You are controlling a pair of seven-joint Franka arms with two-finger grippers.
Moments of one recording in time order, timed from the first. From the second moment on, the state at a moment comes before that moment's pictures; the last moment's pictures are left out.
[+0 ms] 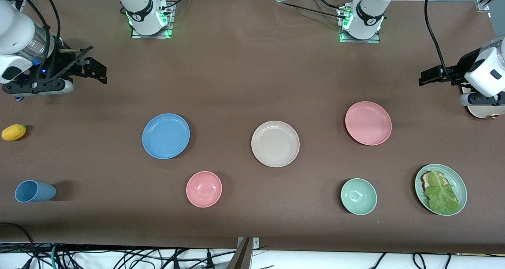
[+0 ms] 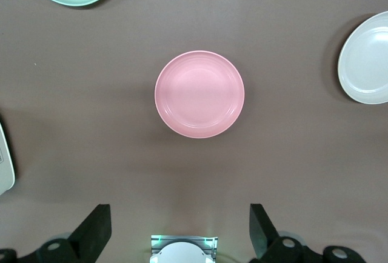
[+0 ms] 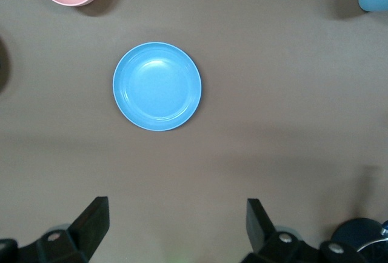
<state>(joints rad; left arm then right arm) 0.06 0.10 -0.05 -1.54 -0.03 1.40 -0.04 0.13 0.04 0.02 -1.60 0.00 1.57 0.07</state>
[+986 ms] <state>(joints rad) 0.07 0.30 -0.04 -1.54 -0.03 1.50 -0.04 0.13 0.04 0.02 -1.60 0.00 1.57 0.07</state>
